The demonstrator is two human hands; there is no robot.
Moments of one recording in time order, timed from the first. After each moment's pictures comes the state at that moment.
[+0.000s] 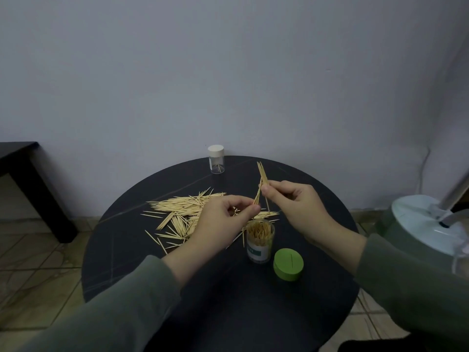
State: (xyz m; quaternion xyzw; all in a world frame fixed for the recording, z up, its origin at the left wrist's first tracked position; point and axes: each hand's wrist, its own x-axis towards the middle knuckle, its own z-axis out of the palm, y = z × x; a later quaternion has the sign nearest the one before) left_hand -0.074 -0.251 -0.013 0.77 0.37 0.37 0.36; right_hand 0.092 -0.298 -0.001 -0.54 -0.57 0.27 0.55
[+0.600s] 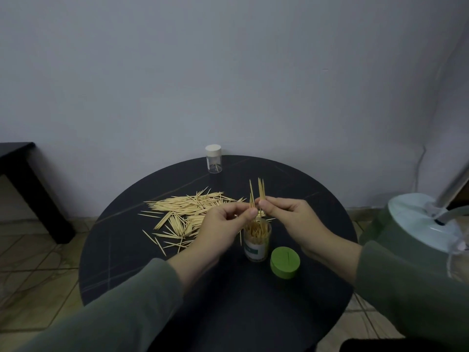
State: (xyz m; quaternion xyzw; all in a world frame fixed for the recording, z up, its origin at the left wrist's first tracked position) left_hand -0.067 -0.254 -0.033 0.64 0.33 0.40 0.57; right_hand 0.093 -0.306 -0.022 -0.53 -0.51 0.39 0.55
